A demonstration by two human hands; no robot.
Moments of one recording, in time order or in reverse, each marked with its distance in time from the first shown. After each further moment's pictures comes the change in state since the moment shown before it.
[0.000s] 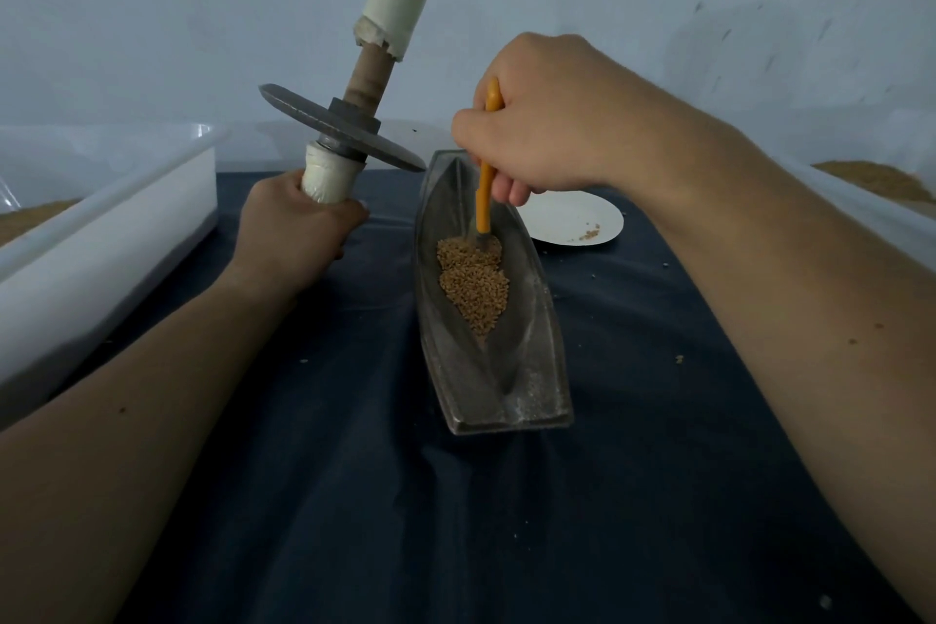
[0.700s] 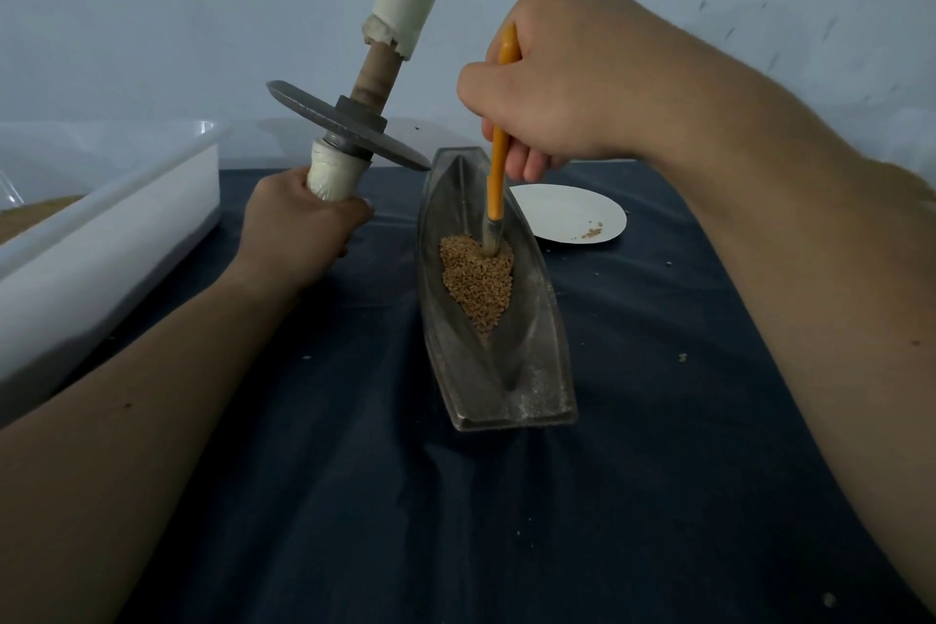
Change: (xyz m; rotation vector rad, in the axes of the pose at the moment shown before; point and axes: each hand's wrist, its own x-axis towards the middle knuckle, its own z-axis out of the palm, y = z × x) left_hand -0.001 0.002 0.000 0.026 -0.007 0.004; right_hand -0.005 -0.010 -0.017 0.029 0.033 0.024
